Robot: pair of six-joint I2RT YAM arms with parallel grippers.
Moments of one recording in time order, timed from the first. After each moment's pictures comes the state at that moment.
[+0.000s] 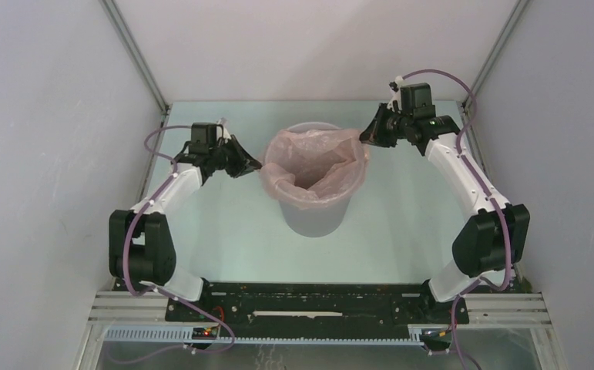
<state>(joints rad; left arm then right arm) -0.11 1.51 1.09 -0.32 0.48 -0.71 0.22 1.60 1.53 -0.63 -0.38 0.54</state>
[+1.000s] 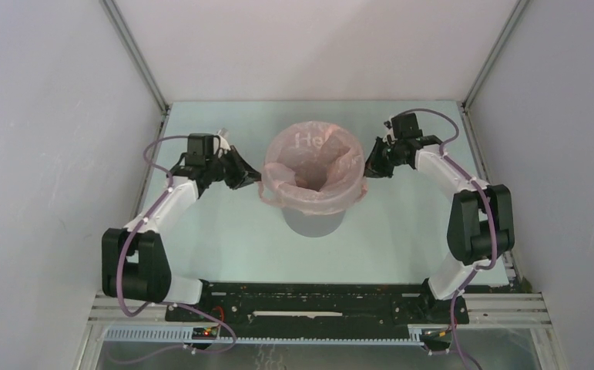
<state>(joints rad) -0.11 1.41 0.96 -0.34 0.58 -0.71 0.19 1.71 1.28 -0.55 -0.44 0.59</state>
